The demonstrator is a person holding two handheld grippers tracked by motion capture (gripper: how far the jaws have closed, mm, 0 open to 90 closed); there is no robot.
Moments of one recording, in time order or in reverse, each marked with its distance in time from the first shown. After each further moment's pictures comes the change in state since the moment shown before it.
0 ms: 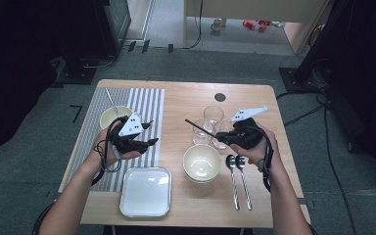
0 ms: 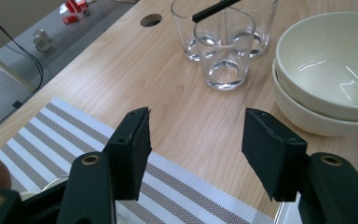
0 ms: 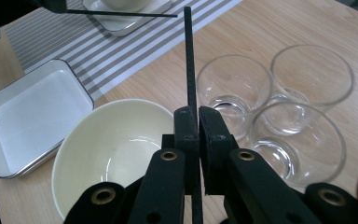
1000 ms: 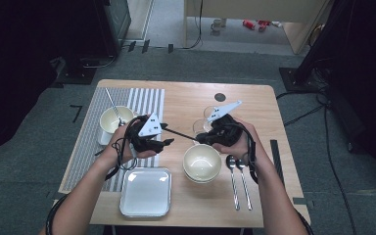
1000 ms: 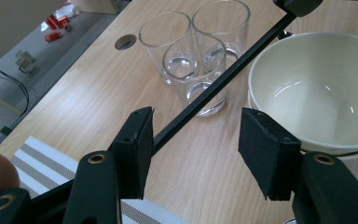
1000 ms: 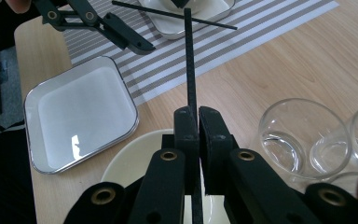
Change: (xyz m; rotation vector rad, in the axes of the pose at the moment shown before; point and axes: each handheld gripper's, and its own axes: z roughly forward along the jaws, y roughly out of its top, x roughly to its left) left arm -0.020 0.030 0.026 -0.007 -0.056 0.098; right arm 0.029 0.036 0.027 0.067 0.142 -0.134
